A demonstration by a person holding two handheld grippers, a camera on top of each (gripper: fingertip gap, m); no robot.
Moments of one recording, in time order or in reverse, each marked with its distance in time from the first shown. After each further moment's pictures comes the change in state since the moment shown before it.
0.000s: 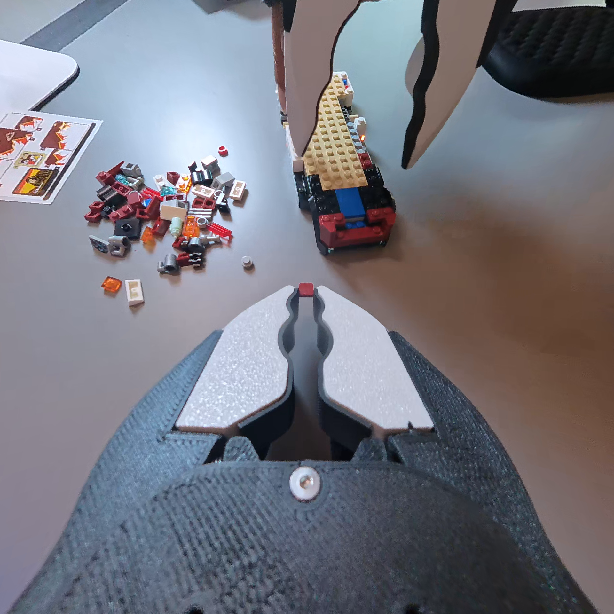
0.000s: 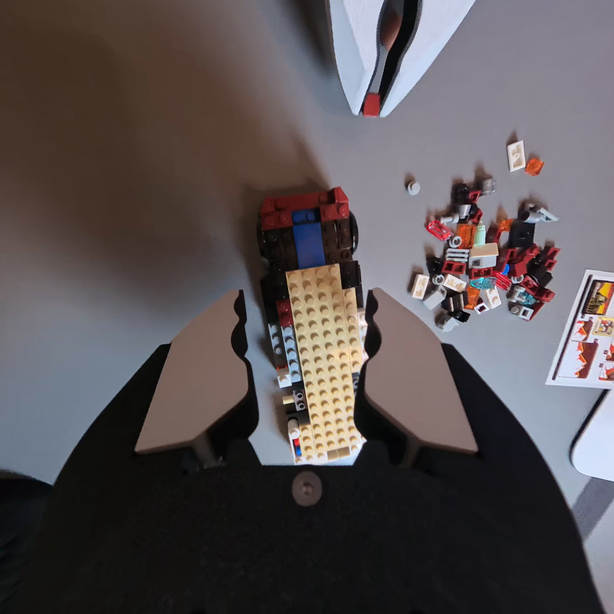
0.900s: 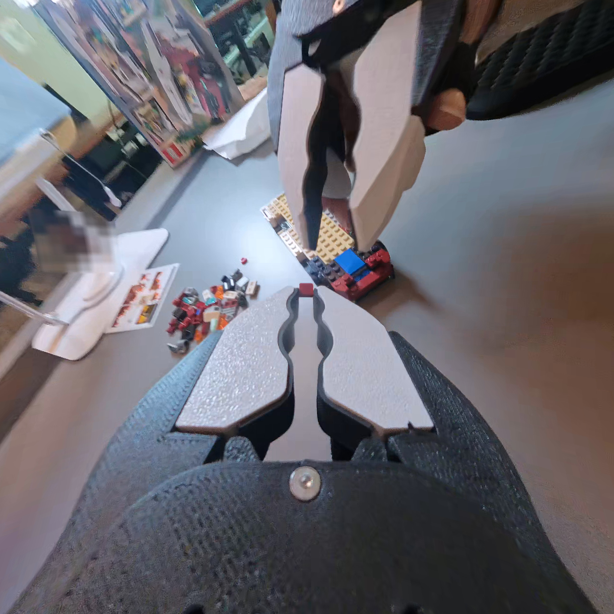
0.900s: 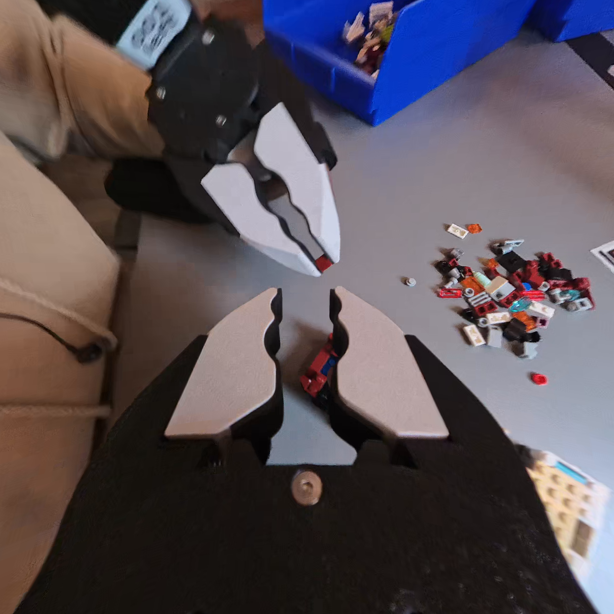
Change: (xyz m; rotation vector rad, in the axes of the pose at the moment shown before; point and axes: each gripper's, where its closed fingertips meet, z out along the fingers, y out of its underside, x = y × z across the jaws) left arm 0.035 -0.052 -0.010 0.180 -0.187 0.367; right arm -0.014 -0.079 -0.033 0.629 0.135 0.549
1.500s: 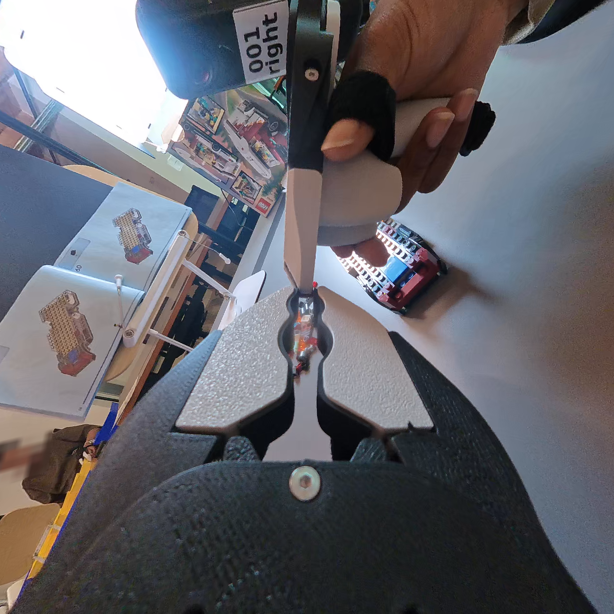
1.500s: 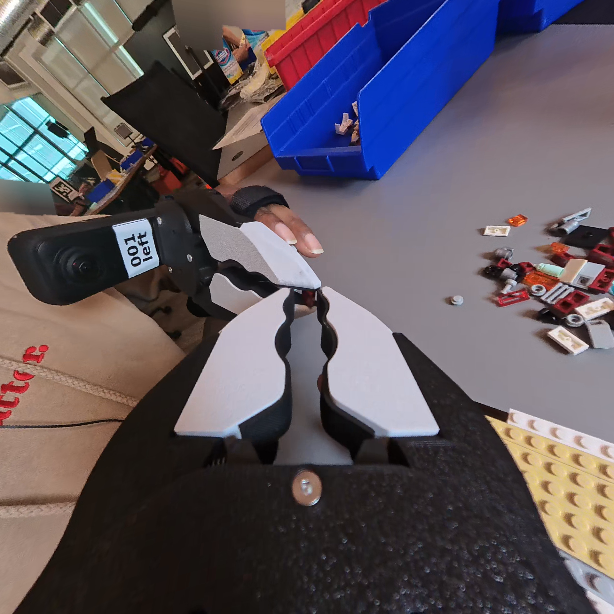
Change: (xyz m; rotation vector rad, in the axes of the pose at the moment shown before) left arm -0.006 -0.023 -0.007 0.019 -0.276 0.415; right arm 0.001 -0.025 0.008 0.256 -0.125 0.391
